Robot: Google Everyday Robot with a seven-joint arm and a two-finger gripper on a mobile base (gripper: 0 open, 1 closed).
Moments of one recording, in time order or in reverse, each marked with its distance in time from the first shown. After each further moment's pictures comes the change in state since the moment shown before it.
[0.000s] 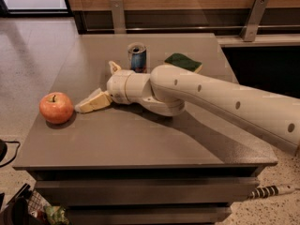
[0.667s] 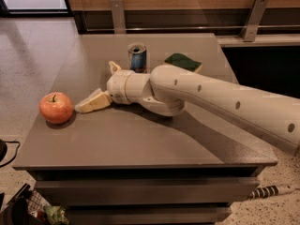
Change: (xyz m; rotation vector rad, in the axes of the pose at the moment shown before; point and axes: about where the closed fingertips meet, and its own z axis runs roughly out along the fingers) arm 0.000 0.000 0.000 0.000 0.000 0.000
